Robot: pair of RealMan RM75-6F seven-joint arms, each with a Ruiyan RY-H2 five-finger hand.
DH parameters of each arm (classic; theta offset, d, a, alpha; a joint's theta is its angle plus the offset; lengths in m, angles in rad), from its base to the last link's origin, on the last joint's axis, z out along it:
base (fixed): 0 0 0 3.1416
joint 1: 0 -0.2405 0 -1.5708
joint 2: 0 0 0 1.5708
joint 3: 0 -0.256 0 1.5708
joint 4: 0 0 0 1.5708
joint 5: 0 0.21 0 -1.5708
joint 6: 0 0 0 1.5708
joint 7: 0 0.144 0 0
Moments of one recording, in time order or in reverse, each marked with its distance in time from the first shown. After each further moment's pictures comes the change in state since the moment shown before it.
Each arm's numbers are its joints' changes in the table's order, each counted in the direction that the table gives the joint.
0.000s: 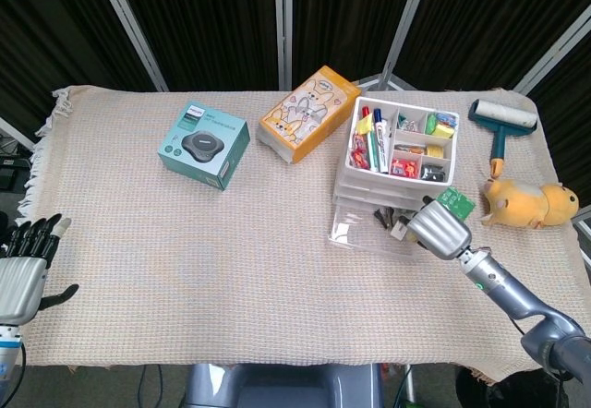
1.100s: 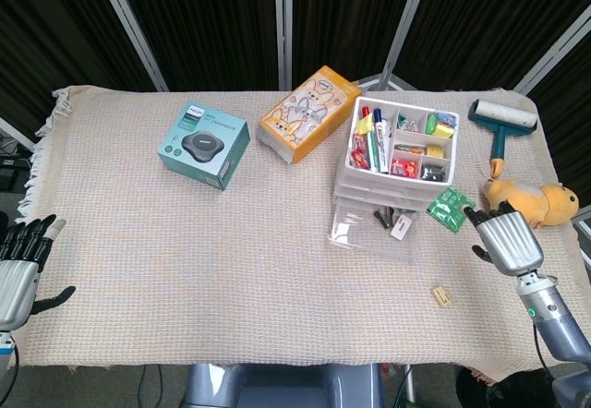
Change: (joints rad) left arm -0.019 -0.023 -0.010 0.006 0.045 0.045 -0.072; right arm 0.235 -0.131 -0.089 -0.232 0.194 0.087 -0.080
